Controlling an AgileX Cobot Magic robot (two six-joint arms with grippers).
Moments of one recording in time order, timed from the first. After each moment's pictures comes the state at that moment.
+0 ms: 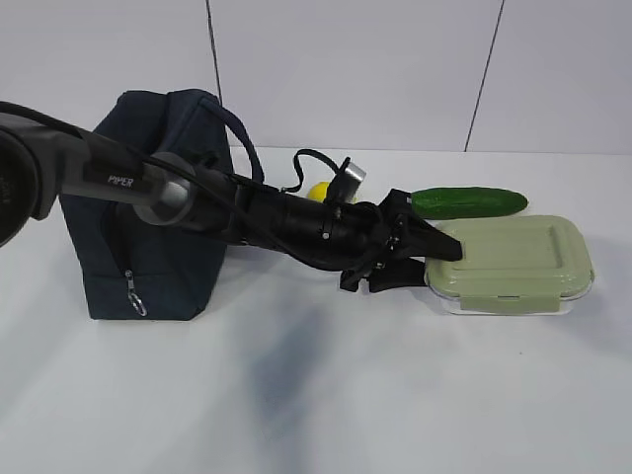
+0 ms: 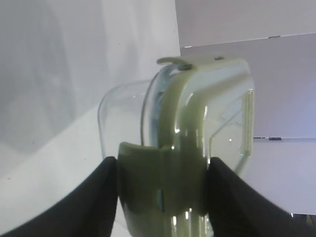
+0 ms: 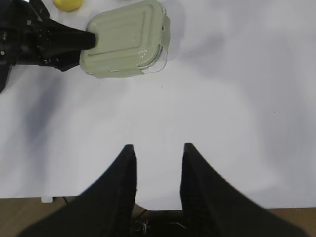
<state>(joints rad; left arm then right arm) -0.56 2.45 -1.62 -1.74 1.00 0.86 0.10 0.53 -0.85 0.07 1.21 0.19</state>
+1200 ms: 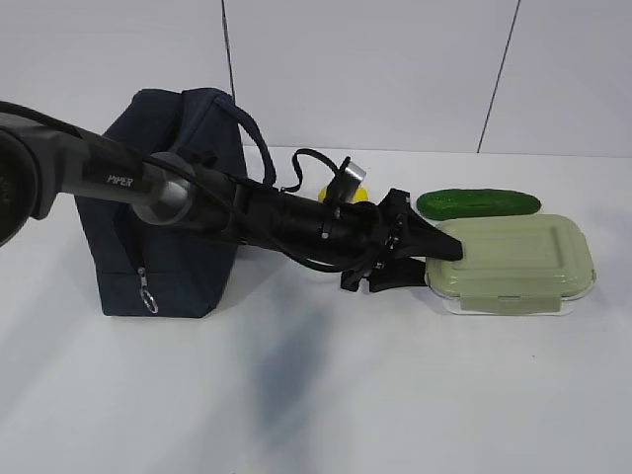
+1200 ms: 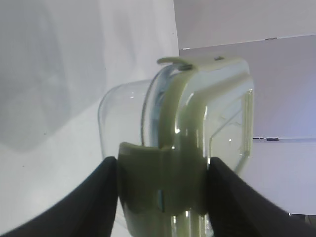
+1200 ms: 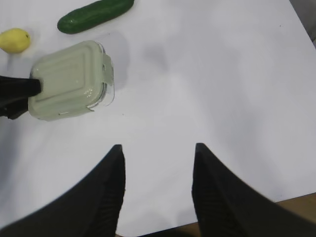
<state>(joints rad) -0.56 2.45 -1.62 -1.74 1.01 0.86 0.10 0.61 -0.97 -0.13 1.26 0.40</state>
